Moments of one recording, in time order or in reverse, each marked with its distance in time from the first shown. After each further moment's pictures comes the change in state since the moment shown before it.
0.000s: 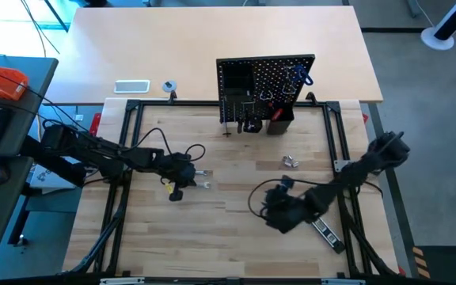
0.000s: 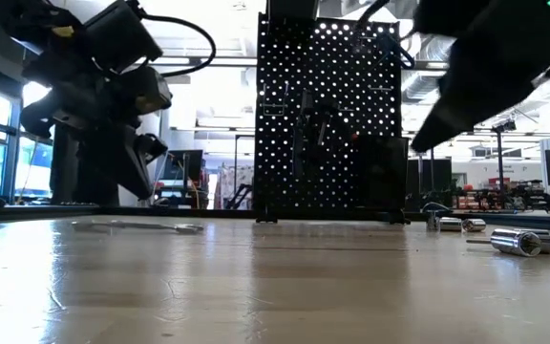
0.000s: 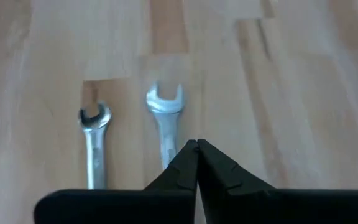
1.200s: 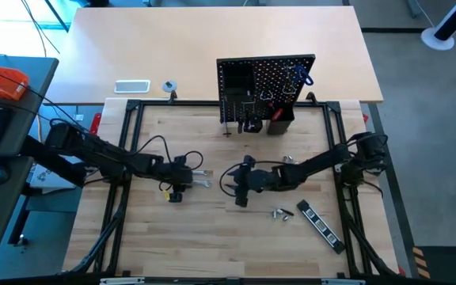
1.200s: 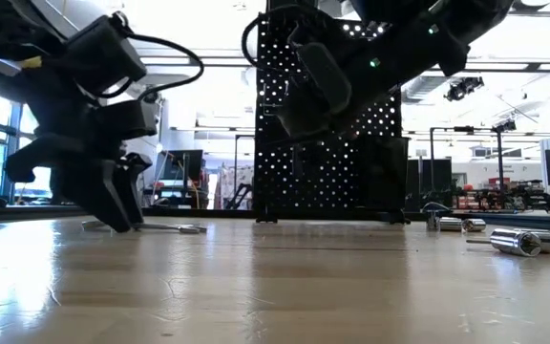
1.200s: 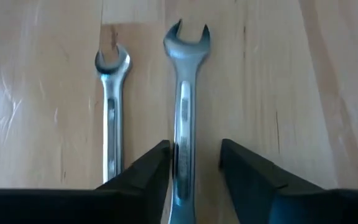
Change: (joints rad) left arm -0.066 0.102 -0.093 0.097 -0.193 -0.035; right arm -0.370 0.189 0.000 0.779 -0.279 -0.584
